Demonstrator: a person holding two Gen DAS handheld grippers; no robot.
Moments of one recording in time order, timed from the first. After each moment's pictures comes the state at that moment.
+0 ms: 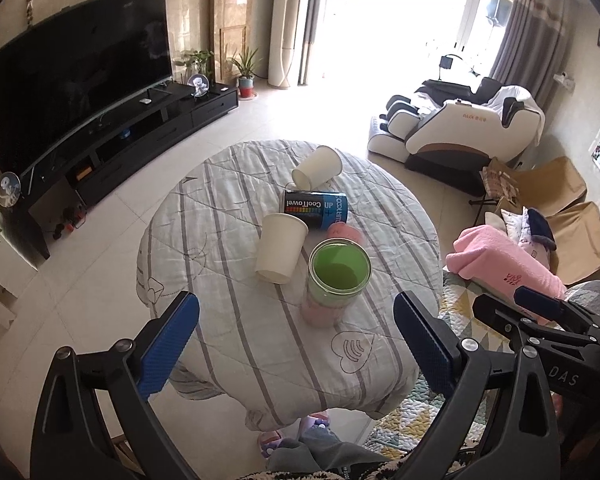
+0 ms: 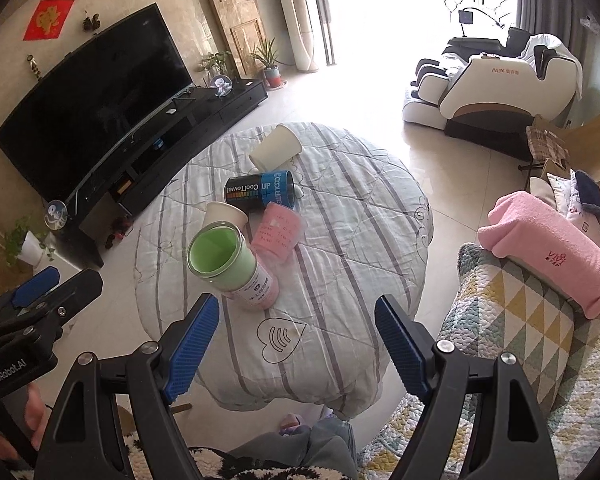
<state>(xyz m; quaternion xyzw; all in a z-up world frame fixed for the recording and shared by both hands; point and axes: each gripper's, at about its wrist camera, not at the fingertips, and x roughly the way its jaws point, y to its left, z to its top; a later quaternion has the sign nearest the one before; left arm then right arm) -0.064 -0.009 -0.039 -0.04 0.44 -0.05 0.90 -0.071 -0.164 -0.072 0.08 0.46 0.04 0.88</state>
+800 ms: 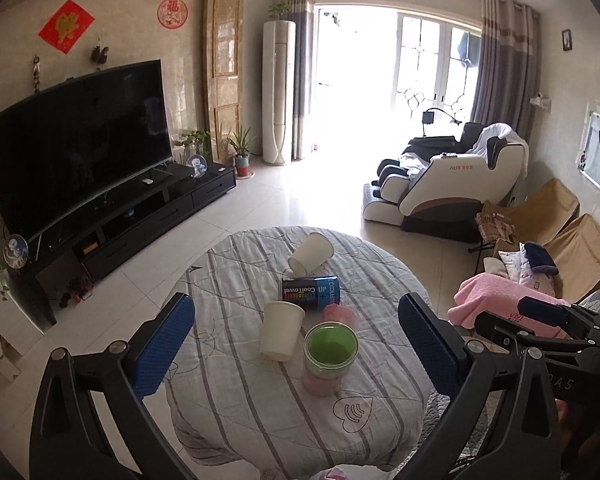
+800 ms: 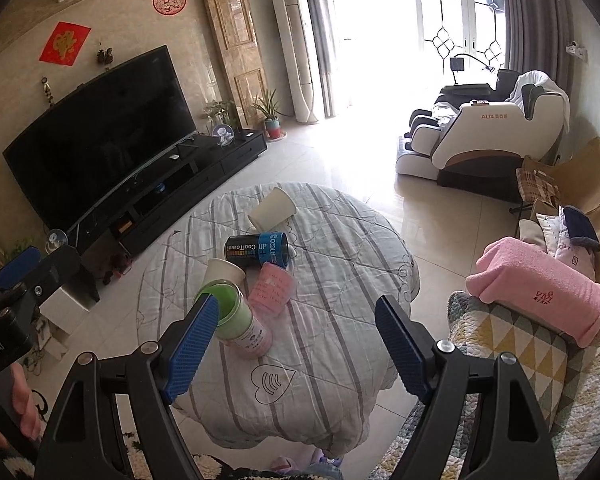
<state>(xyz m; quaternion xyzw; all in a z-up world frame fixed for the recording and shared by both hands) -0.077 -0.018 0.018 -0.01 0.30 -0.05 0.95 -0.080 -0.171 -0.034 0.06 0.37 0.03 0.93</state>
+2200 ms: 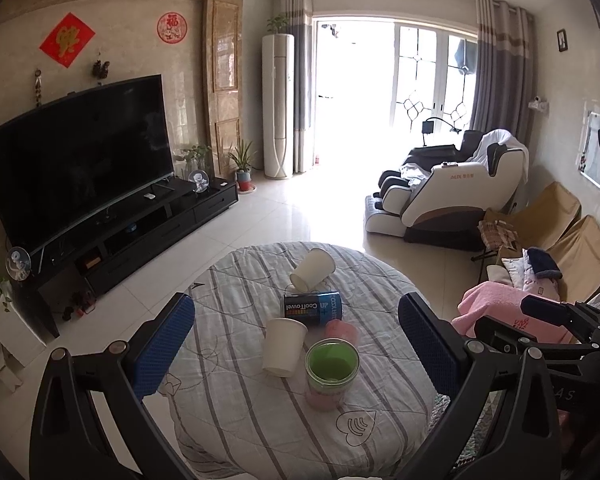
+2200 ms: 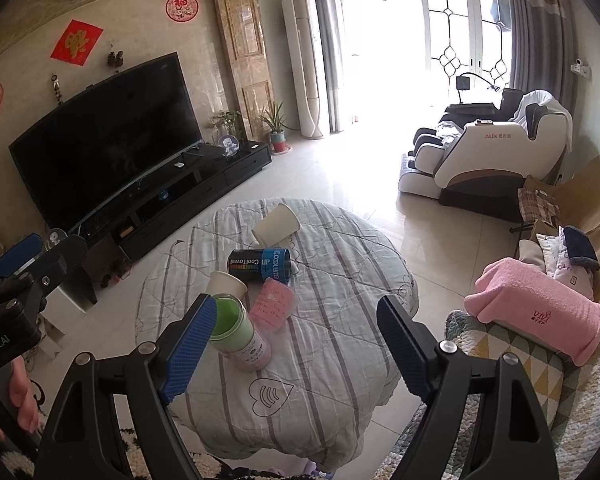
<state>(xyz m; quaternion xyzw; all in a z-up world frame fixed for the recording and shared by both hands) -0.078 -0.028 0.027 0.00 0.28 -0.05 0.96 -0.079 -0.166 -0.025 0.05 0.35 0.04 0.94</state>
